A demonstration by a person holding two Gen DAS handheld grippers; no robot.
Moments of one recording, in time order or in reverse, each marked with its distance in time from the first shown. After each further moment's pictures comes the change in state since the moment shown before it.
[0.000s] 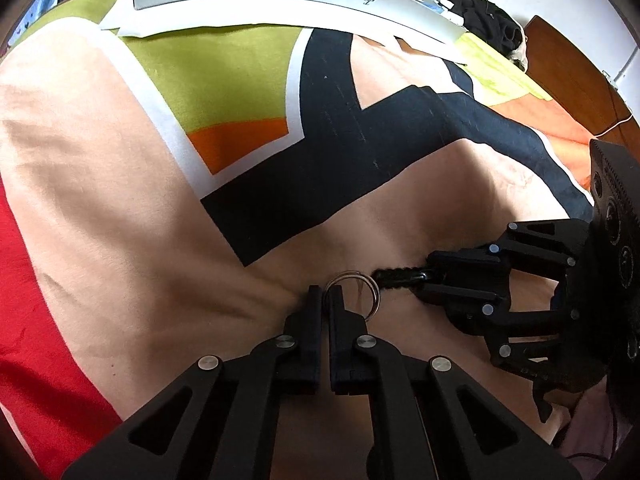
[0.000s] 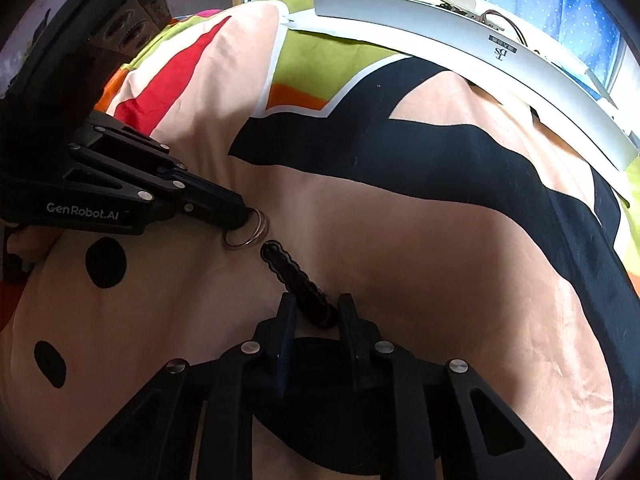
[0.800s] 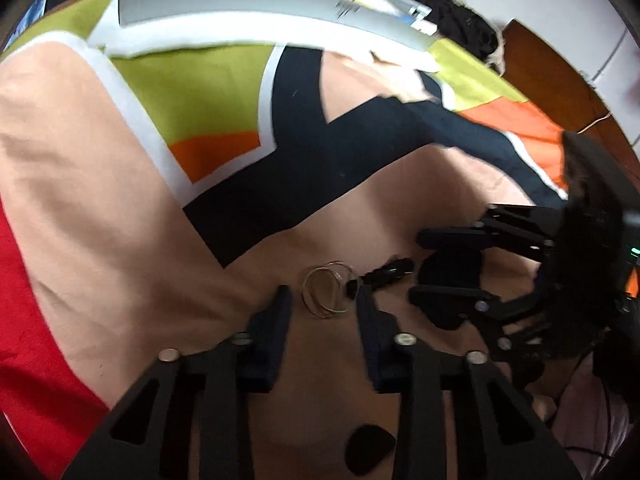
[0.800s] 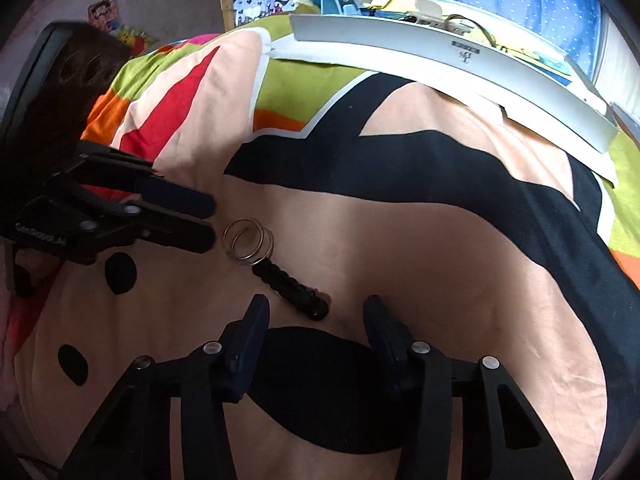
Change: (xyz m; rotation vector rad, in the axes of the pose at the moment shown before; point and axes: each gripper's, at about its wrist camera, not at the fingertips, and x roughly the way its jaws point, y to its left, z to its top) left arm -0.007 -0.002 0.000 0.020 -0.009 -0.072; right arm -0.020 -0.015 -0.003 0.057 -0.052 0.048
